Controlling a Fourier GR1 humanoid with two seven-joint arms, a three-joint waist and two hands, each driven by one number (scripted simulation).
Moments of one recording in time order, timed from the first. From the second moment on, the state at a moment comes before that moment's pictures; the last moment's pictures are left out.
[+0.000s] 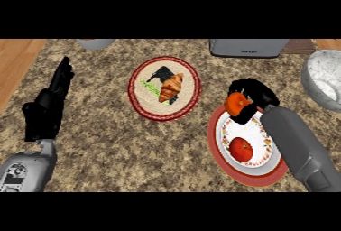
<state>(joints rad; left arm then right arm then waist) -0.24 0.29 -0.03 -1.58 -0.10 0.18 0.17 -0.73 -0.28 0.15 -0.56 0.60 0.03 -0.17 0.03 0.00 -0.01</state>
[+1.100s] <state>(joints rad) -0.20 0.29 0.00 -1.61 -0.10 0.17 0.18 -1.07 -0.21 0.00 -0.61 0.85 -0.69 0.75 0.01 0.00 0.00</state>
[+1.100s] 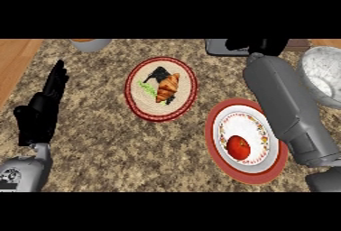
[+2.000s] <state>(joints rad) -0.23 0.25 -0.02 -1.61 -0.13 0.17 0.17 -0.87 -0.58 -0.21 -0.45 0.75 -0.83 0.37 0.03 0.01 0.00</state>
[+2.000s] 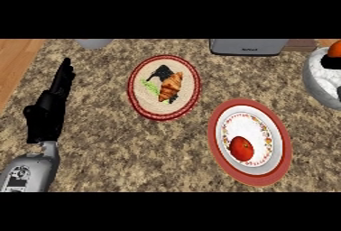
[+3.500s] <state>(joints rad) -0.25 0.24 0.00 -1.57 -0.13 0.15 0.15 -0.73 -0.71 -0.67 -0.29 0.31 -0.65 -0.30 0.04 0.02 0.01</state>
